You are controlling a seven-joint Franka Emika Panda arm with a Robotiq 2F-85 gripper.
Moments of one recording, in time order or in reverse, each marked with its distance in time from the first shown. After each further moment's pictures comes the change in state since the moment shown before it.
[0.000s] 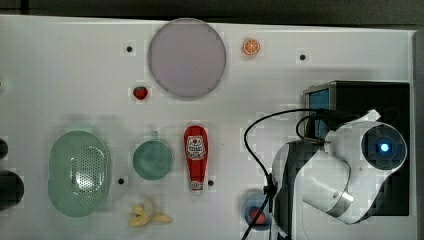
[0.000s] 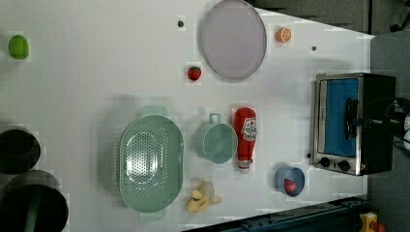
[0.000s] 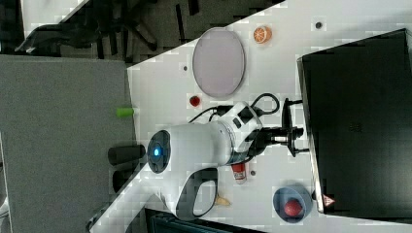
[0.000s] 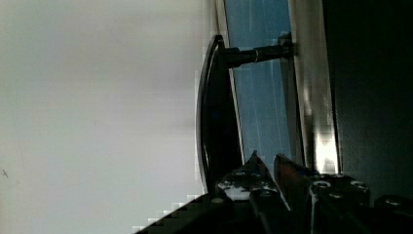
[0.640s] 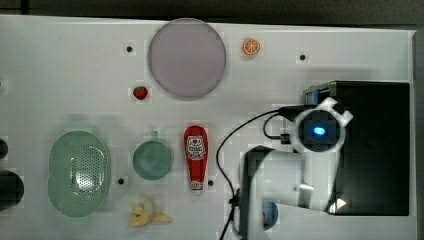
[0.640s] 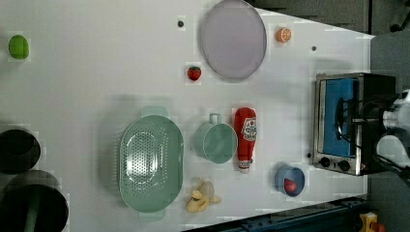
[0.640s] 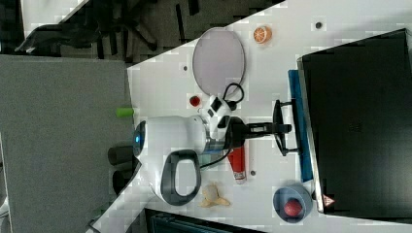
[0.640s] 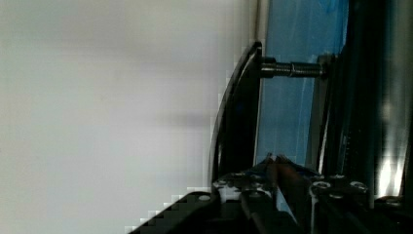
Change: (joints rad) arm 0.038 -0.002 0.103 -0.051 -0.289 0.019 0.157
